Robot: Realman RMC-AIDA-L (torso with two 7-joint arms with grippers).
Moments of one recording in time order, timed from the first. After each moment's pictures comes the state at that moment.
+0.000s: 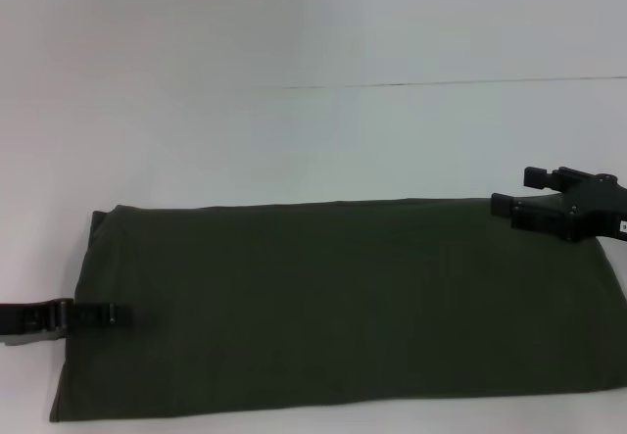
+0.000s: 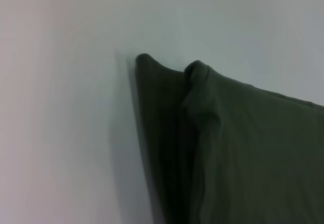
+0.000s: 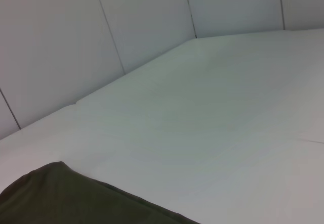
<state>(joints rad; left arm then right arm) -0.49 -2.09 0.46 0.85 2.53 1.50 -2.27 0.53 2.08 -0.34 -0.69 -2.18 -1.45 1.44</state>
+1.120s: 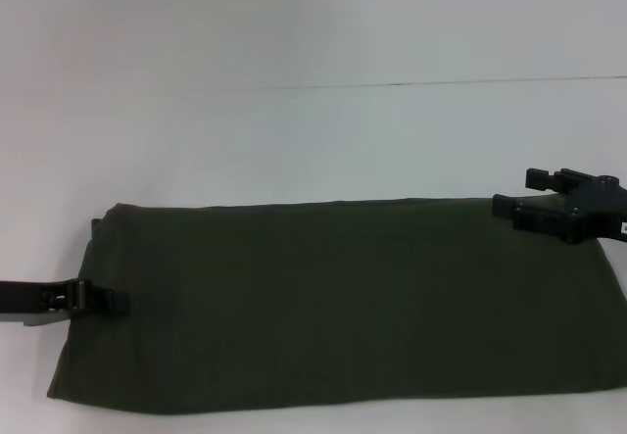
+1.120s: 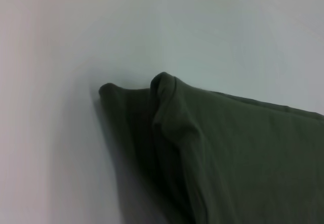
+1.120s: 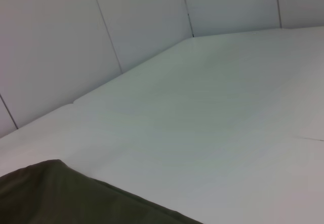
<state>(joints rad) -0.54 -2.08 0.47 0.83 2.53 1.52 -2.30 0.53 2.08 -0.34 -0.69 -2.18 -1.45 1.44</state>
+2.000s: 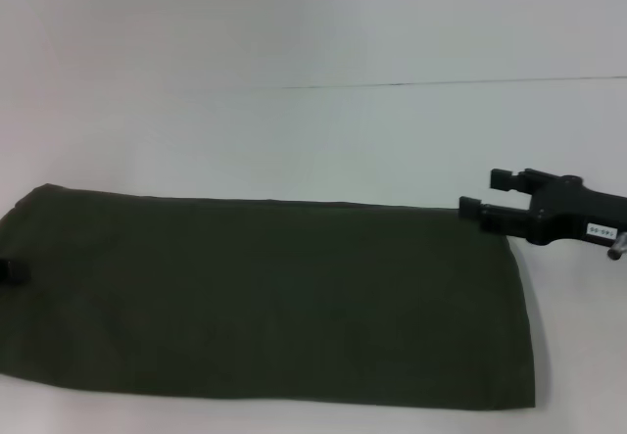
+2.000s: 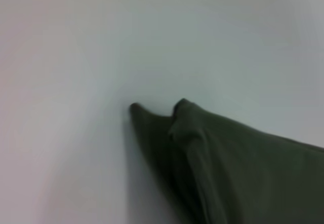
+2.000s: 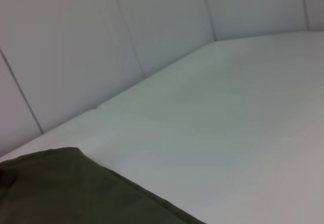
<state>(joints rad) -0.50 -2.05 0.40 1.00 2.58 1.49 -2.29 0.56 2.09 -0.35 -0.60 -2.17 -1.45 1.39</state>
